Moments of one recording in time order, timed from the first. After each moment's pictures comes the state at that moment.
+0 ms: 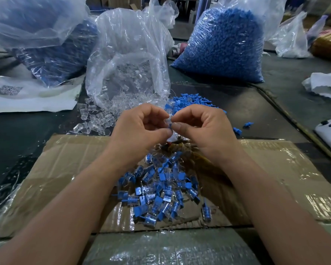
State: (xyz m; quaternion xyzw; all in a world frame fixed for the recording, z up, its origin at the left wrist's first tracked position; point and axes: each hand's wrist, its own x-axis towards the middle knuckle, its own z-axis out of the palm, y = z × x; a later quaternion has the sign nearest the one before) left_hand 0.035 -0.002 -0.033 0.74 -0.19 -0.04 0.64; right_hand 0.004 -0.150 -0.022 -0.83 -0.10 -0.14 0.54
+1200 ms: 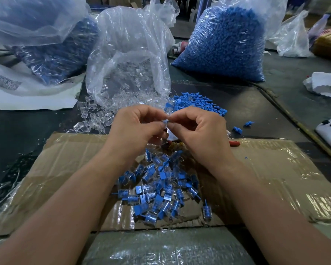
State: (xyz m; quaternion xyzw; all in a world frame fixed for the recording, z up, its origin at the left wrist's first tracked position) left_hand 0.033 -0.001 -0.026 0.71 -0.14 -0.07 0.68; right_hand 0.004 -0.137 -0.030 -0.87 -0.06 -0.22 0.44
